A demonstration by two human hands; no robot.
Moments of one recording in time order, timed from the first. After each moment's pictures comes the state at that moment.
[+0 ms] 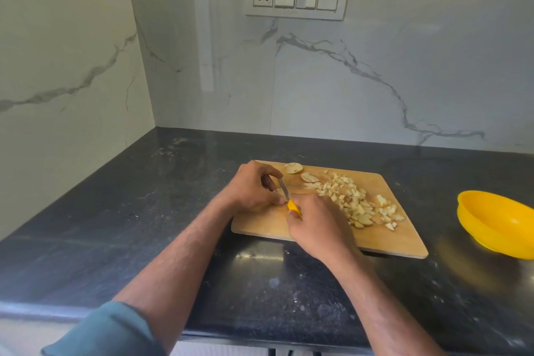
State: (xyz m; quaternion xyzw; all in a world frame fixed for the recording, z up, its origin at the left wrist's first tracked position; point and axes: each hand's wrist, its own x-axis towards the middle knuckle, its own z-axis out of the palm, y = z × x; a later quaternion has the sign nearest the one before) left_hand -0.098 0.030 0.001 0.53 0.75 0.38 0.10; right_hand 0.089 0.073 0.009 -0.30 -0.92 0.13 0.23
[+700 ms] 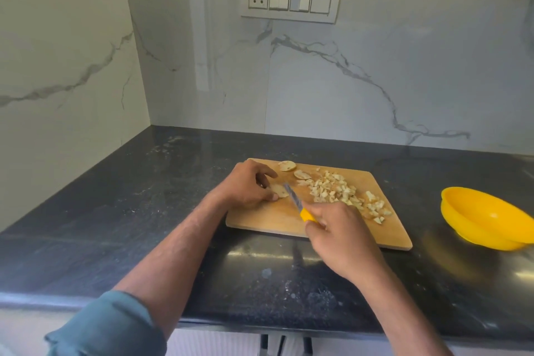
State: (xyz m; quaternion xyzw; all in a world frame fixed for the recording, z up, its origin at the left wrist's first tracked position) left_hand -0.096 0.029 0.001 0.53 0.76 0.36 0.12; right_hand 0.145 0.064 0.011 -0.29 -0.90 0.21 0.23
